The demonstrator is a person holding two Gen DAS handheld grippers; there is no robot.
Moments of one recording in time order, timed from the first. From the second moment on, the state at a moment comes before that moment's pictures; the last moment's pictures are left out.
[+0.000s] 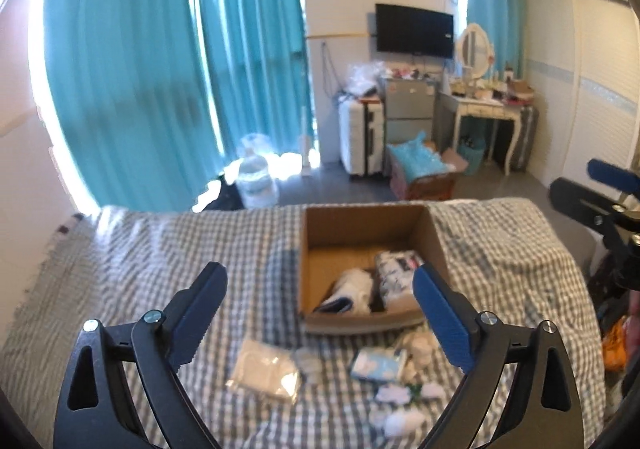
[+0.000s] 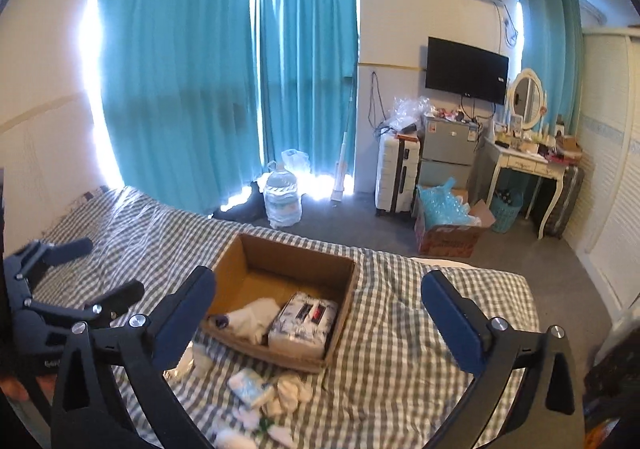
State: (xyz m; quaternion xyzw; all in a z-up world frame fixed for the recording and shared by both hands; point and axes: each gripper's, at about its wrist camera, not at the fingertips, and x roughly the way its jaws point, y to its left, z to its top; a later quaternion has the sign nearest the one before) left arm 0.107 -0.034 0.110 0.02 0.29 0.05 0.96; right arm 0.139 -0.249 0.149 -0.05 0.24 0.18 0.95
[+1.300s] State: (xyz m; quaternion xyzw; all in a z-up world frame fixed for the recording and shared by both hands) left arm 0.089 -0.099 -0.133 -0.05 0.50 -0.01 0.87; right arm 0.160 -0.234 -0.113 -0.18 0.44 0.25 0.85
